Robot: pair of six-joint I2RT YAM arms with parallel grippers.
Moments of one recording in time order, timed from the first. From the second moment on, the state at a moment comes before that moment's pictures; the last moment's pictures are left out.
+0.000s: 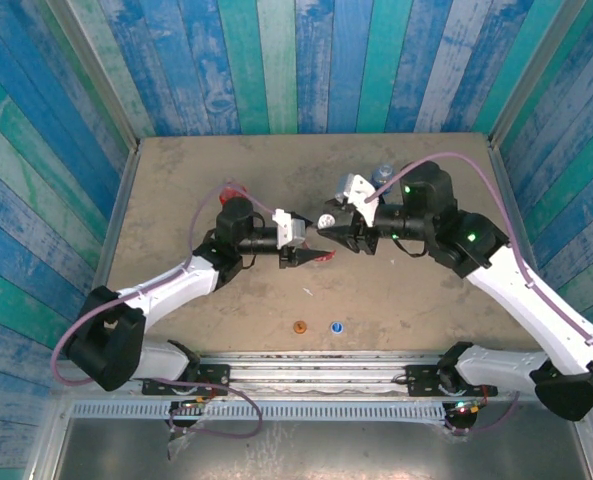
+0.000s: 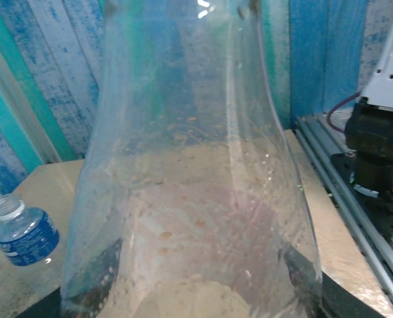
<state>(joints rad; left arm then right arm) -0.58 1.33 0.71 0.47 0.93 0.34 0.71 1.16 1.30 -0.57 -0.49 -0.33</state>
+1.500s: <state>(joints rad) -0.57 1.35 0.72 0.54 0.62 0.31 0.74 1.08 1.24 -0.38 -0.23 -0.23</state>
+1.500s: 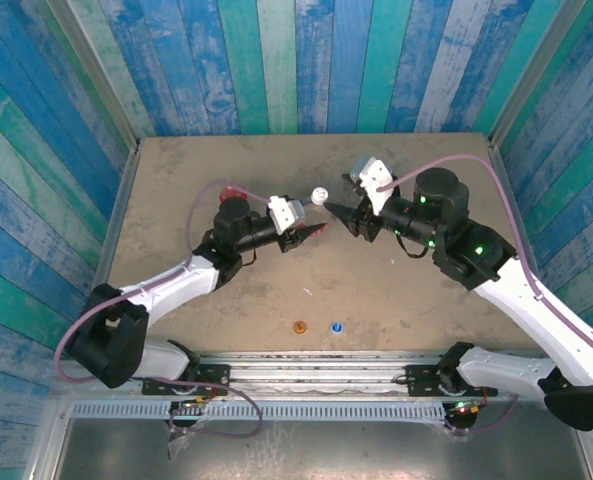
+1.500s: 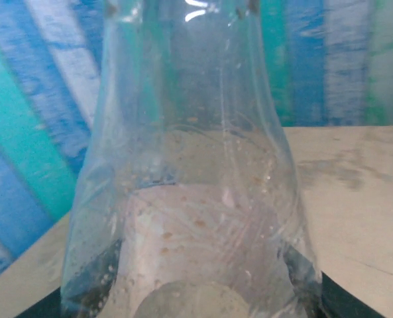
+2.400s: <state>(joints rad) -0.61 1.34 0.71 0.61 0.57 0.29 0.73 1.19 1.25 -0.36 -0.25 -0.14</state>
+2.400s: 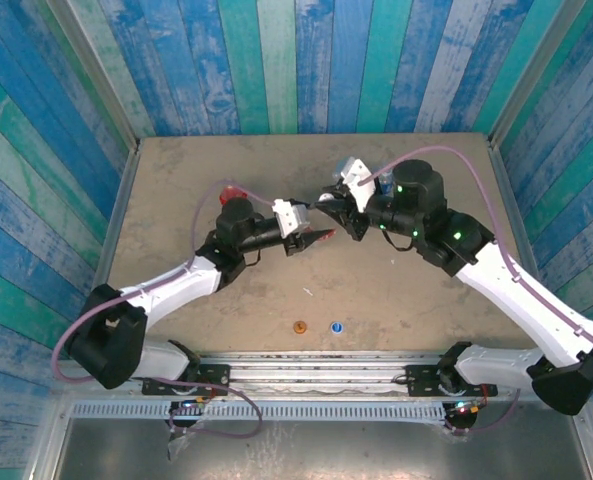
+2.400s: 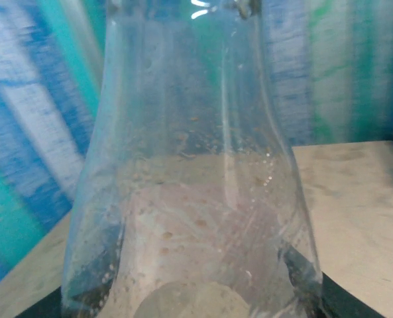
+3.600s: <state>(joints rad) -0.50 1.35 0.77 0.46 0.67 0.32 0.67 1.16 1.18 -0.21 -0.37 -0.04</state>
